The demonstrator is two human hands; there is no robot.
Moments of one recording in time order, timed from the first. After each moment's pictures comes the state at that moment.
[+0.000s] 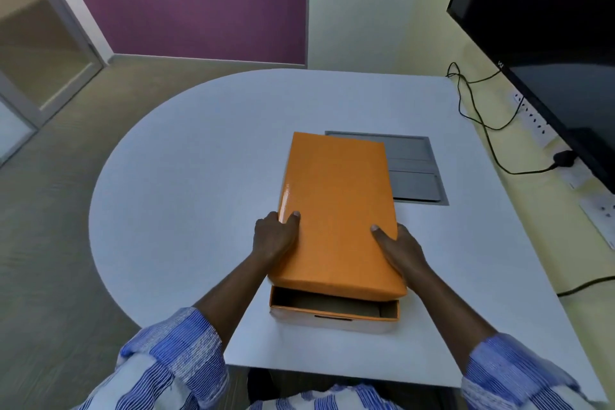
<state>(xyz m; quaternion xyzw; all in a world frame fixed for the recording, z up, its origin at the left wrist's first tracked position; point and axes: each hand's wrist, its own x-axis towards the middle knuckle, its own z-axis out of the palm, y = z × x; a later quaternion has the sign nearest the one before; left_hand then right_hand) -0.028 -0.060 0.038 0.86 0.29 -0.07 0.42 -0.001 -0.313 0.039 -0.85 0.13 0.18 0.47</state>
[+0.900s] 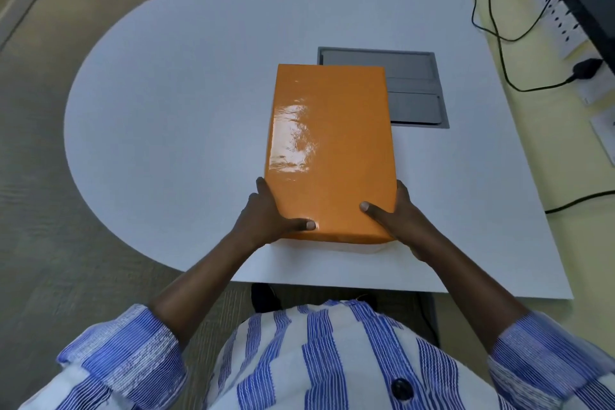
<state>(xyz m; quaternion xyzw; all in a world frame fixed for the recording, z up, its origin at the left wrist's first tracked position) -0.119 -0.070 0.017 0.88 0.18 -0.21 0.38 -0.074 -0.340 0.019 -0.83 0.09 0.28 0.48</state>
